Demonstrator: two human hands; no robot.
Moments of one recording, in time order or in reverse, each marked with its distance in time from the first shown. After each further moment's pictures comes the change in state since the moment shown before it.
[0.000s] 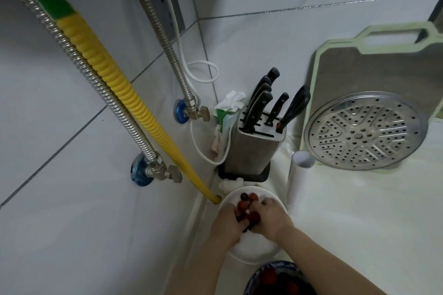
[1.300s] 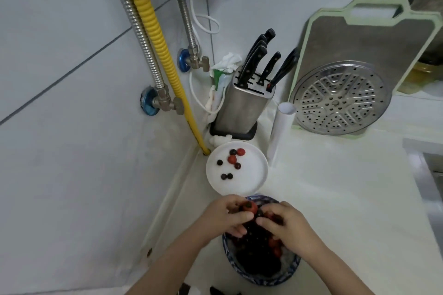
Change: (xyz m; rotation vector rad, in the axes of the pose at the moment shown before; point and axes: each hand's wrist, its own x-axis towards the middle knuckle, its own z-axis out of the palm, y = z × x) left_hand -0.150 -0.020 0.013 -0.566 -0.334 0.144; right_hand -0.195 -0.002 0.004 0.577 0.135 0.003
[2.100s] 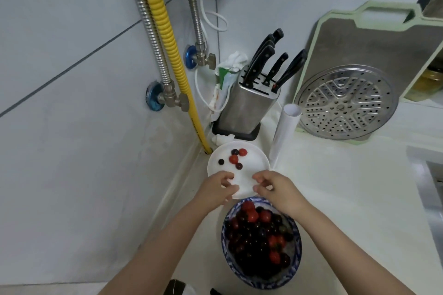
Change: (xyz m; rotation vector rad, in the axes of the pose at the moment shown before) left_hand 0.046 0.004 -0.027 0.191 0.272 0.035; right_hand 0.066 -0.018 -0.019 -0.048 -0.028 -0.025
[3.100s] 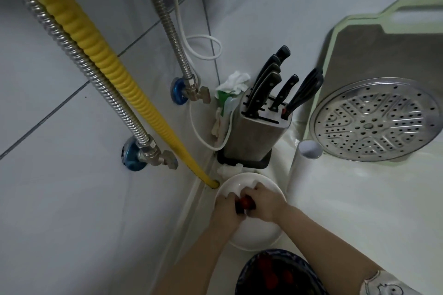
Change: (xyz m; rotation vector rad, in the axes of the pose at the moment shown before) left_hand 0.113 -0.012 0.007 0.610 0.095 -0.039; right_hand 0.147 0.029 0.035 -0.552 -0.255 -0.141
